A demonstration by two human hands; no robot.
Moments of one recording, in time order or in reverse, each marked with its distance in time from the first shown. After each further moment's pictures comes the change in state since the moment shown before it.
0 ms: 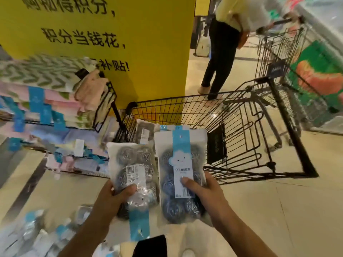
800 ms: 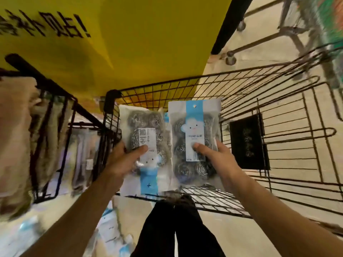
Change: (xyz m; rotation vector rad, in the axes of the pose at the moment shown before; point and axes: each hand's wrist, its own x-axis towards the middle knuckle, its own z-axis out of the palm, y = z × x) left_hand 0.368 0.017 0.028 0.212 -0.081 -0.253; right_hand 0.317 -0.046 0.043 -0.060 0.162 0.141
